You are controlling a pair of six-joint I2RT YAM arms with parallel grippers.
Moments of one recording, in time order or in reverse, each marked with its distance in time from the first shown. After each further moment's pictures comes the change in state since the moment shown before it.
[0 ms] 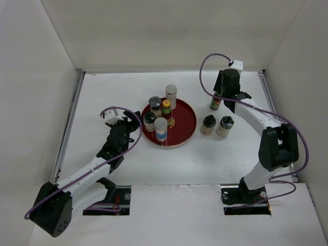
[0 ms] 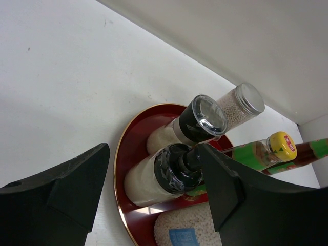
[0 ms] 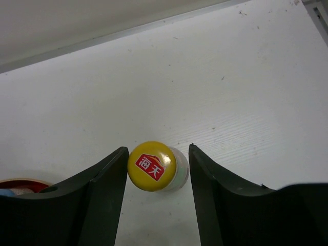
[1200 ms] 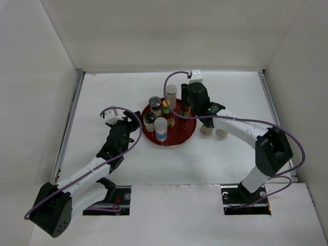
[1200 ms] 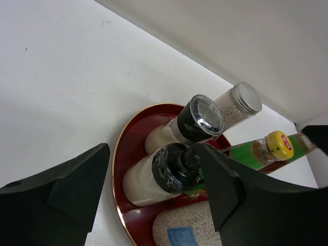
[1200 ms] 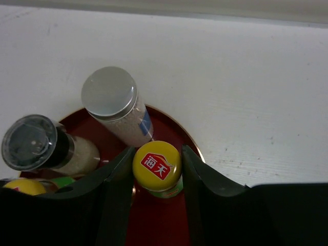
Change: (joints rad) left arm 0.000 -0.005 0.000 0.000 0.007 -0.002; right arm 0.405 -0.030 -0.021 0.066 0.023 -0.060
